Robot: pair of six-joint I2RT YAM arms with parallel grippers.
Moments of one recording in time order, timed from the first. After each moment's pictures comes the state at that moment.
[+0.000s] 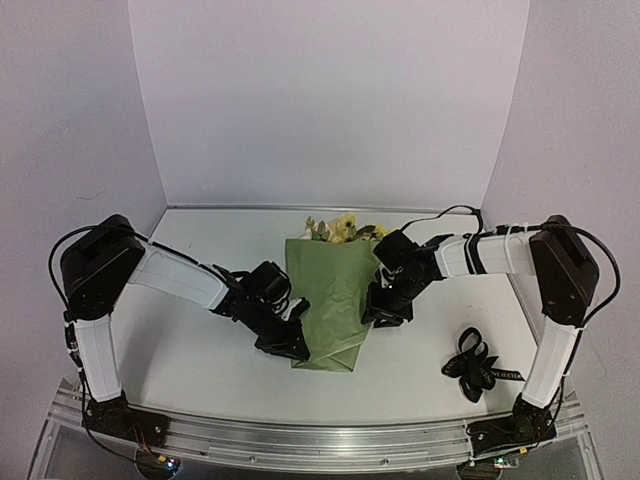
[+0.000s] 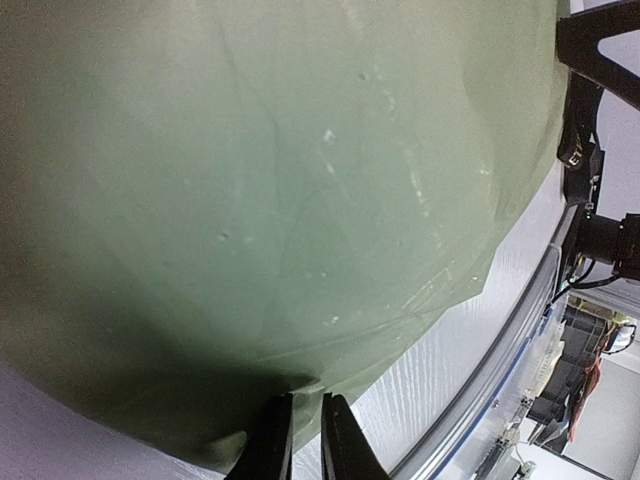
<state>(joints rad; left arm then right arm) -0.89 1.91 1.03 -0.18 0.56 -0.66 0.70 1.87 1.20 -0.56 -0.25 0.80</state>
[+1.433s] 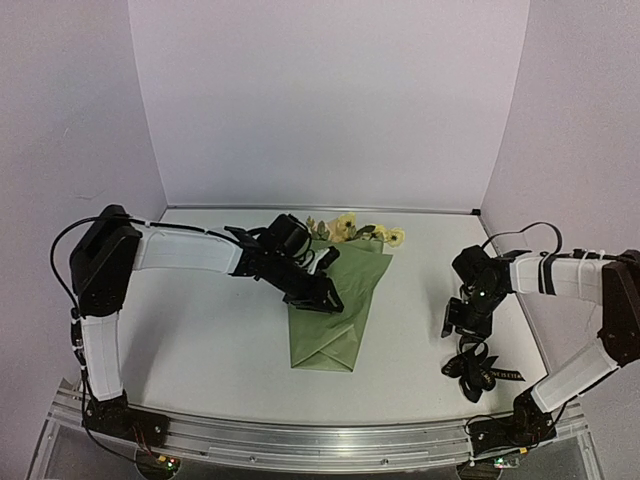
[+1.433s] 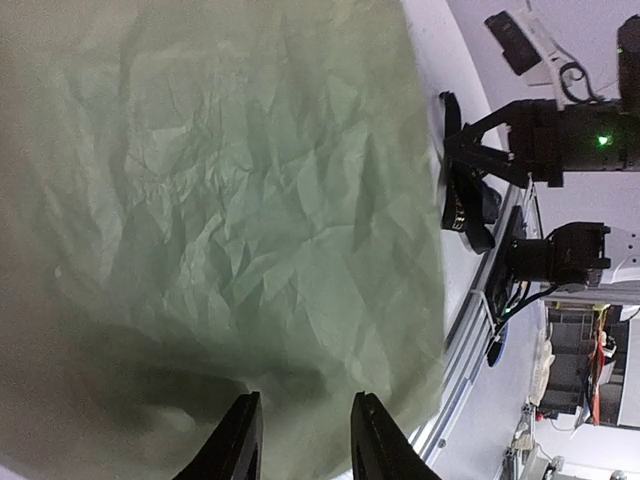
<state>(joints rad) -0.87 1.96 1.39 -0.29 0.57 -0.51 0.39 1.46 0.80 -0.75 -0.04 0.70</state>
